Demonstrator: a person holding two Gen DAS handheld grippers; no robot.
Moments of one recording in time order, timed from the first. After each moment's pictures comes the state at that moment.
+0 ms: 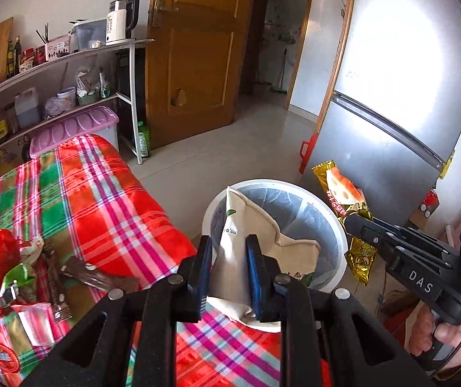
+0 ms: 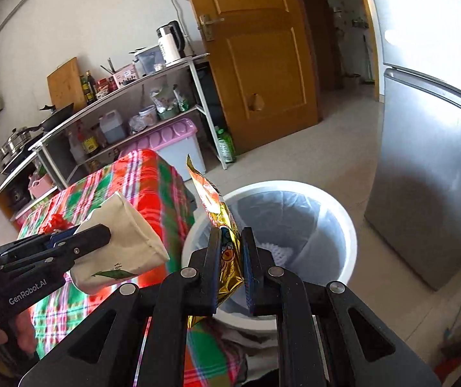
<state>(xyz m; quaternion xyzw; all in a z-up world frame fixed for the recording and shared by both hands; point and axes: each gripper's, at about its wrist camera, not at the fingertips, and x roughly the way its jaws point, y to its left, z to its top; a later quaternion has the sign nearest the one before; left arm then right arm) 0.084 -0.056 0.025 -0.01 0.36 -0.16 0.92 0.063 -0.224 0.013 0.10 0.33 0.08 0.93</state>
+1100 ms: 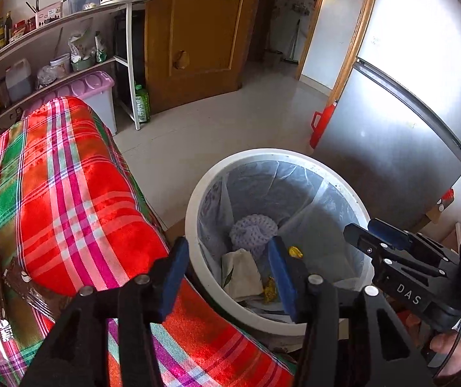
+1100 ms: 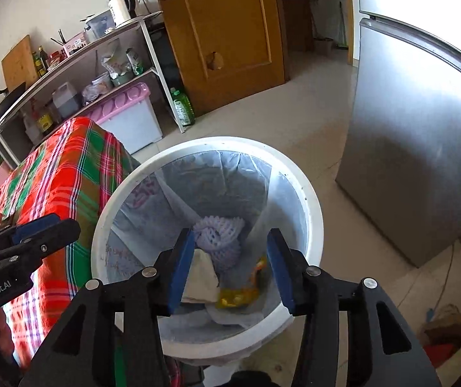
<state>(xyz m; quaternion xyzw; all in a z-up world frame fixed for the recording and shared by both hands) 0.142 -0.091 -0.024 -0.02 0.43 -0.13 0.89 0.120 -0.258 -0.053 0.09 0.42 0.02 0.90</state>
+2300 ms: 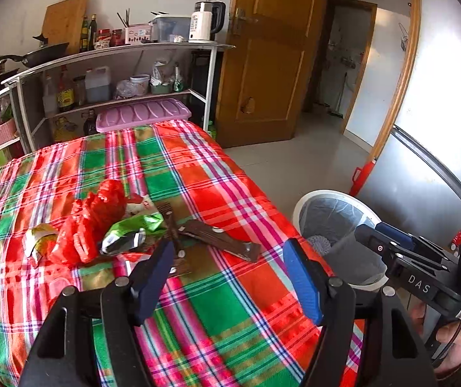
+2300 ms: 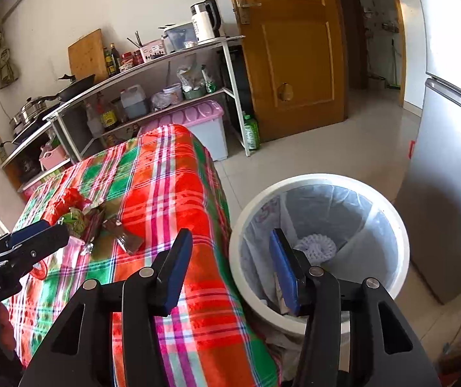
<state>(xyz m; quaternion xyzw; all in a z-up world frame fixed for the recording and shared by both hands) 0.032 0.055 0.030 -0.07 0.34 -0.02 0.94 0.073 -0.140 0.005 0.05 0.35 0.14 0.92</state>
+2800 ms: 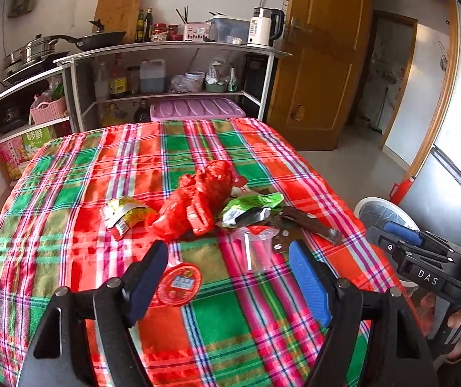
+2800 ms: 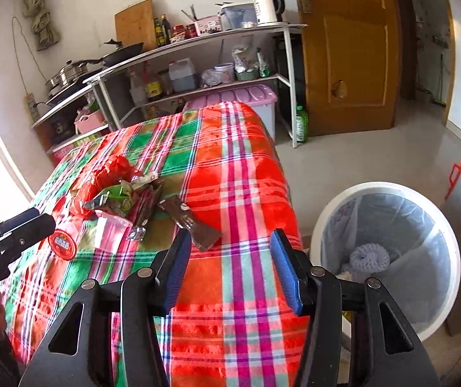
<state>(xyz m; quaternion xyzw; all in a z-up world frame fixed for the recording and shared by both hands) -0.008 0.139 0.020 -0.09 0.34 0.07 0.93 0.083 -0.058 -0.006 0.00 0.37 0.23 0.90</state>
